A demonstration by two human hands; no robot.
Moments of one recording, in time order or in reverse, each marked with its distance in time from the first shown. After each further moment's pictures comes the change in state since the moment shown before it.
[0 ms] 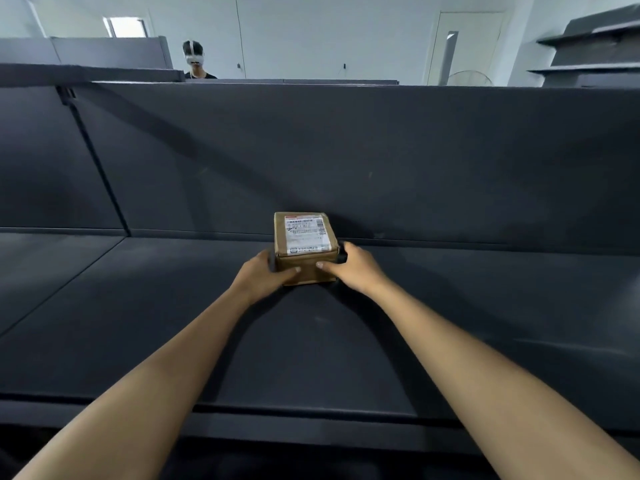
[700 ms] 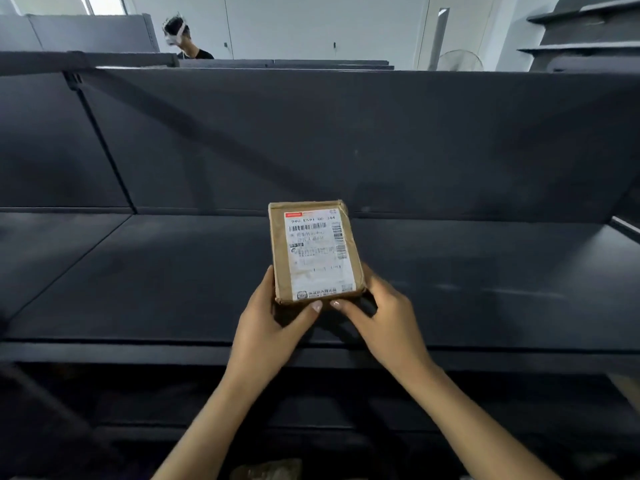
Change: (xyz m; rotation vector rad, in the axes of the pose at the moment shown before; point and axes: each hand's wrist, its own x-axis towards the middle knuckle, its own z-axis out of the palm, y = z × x) left_hand -0.216 0.040 -0.005 -0.461 0.071 0.297; right_hand -0.209 -0.002 -0.018 0.210 0.229 -0.358
